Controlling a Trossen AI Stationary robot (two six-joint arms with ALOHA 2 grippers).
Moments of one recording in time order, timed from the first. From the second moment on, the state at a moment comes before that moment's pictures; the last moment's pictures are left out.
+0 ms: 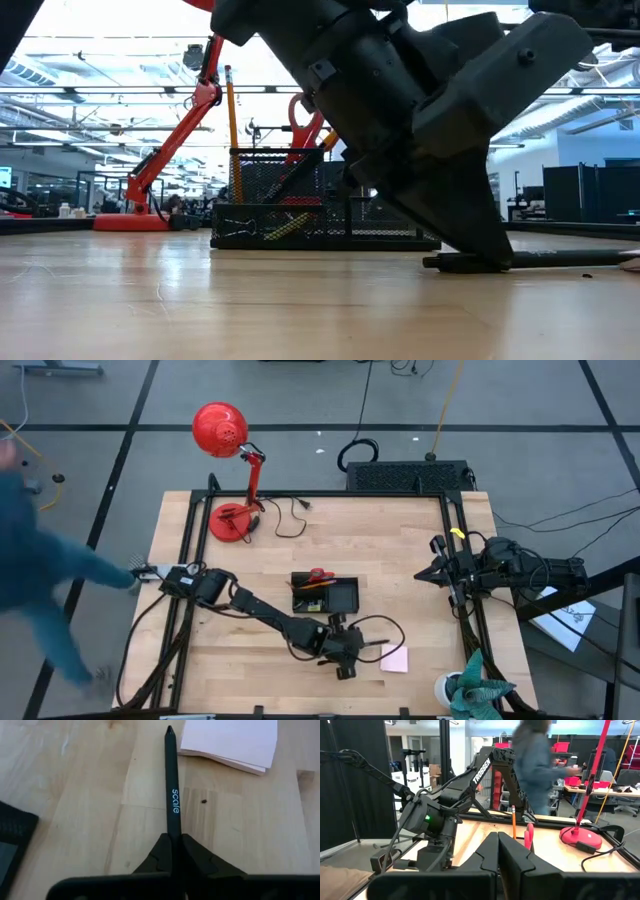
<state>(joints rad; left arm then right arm) -0.39 2.37 1.70 -0.32 -0.25 -0.47 -0.01 0.15 0.29 -0.11 -0.23 -0.01</state>
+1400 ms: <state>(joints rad) -0.43 2.31 2.36 -1.57 -0.46 -0.30 -0.01 0.15 0.29 -0.12 -0.23 -0.01</state>
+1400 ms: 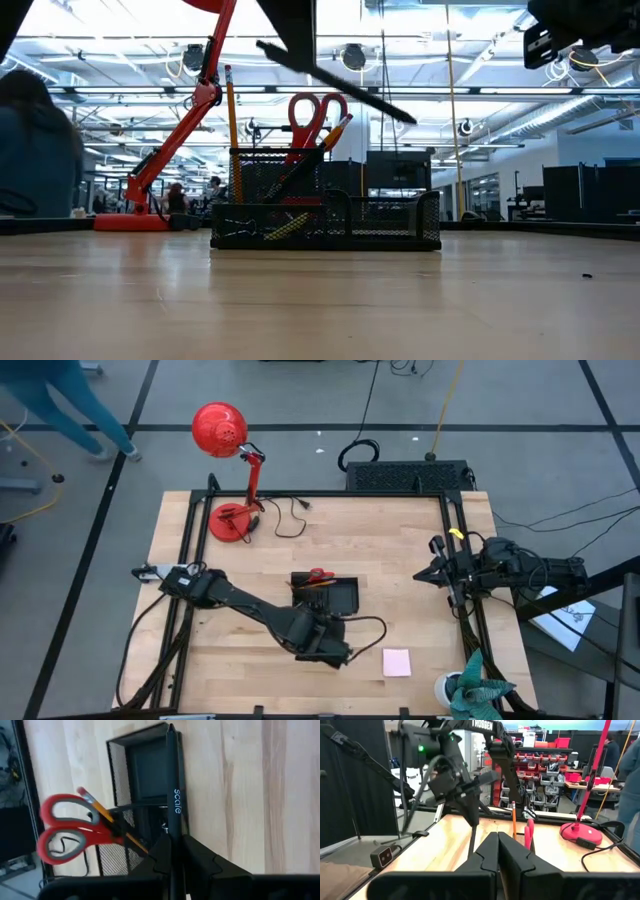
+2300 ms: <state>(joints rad) -0.42 1.83 2.26 -1.57 -0.79 -0.13 -0.01 0.24 0.29 -0.11 -0.23 -0.02</state>
